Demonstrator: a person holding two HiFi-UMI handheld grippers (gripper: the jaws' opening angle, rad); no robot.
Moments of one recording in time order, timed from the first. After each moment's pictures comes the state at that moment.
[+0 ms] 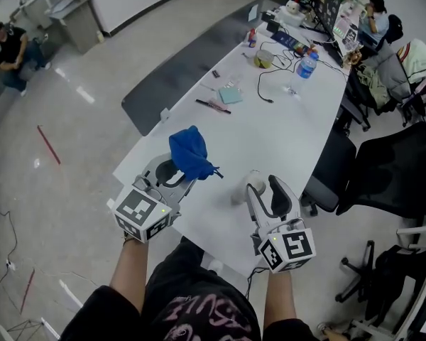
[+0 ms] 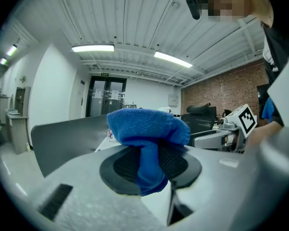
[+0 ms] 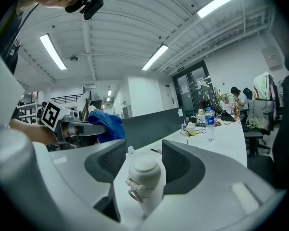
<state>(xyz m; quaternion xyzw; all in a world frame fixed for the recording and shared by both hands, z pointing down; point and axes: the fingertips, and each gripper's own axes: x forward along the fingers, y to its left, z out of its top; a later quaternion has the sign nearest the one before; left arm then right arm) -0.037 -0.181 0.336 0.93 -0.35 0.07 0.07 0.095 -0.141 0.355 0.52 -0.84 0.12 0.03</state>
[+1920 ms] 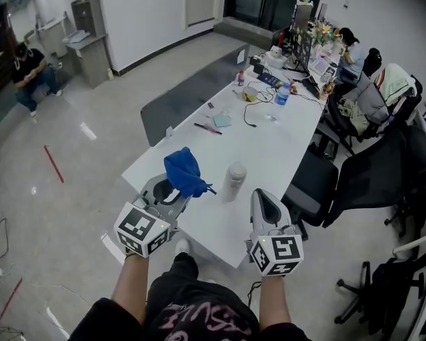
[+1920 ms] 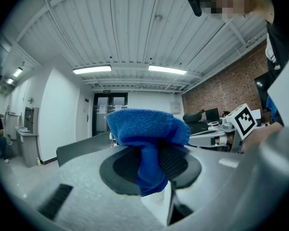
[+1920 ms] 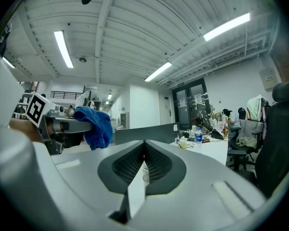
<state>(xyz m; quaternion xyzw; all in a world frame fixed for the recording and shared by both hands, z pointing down) -0.026 -0.024 0.263 0.92 -0.39 0.02 -0.01 0.124 -0.011 0.289 0.55 -0.83 0.04 0.01</state>
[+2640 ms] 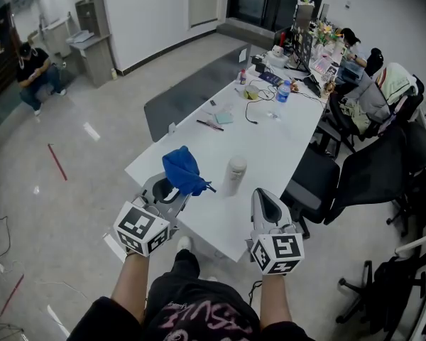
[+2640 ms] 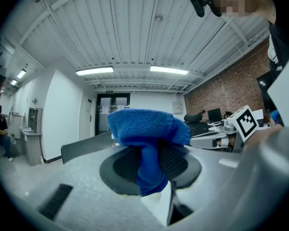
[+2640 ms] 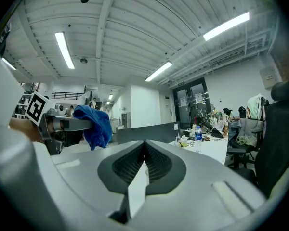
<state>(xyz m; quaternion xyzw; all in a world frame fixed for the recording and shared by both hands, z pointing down) -0.028 0.000 0.262 0.92 -0.40 0.02 -0.01 0.126 0.012 0.293 0.55 -0.84 0.04 0.01</state>
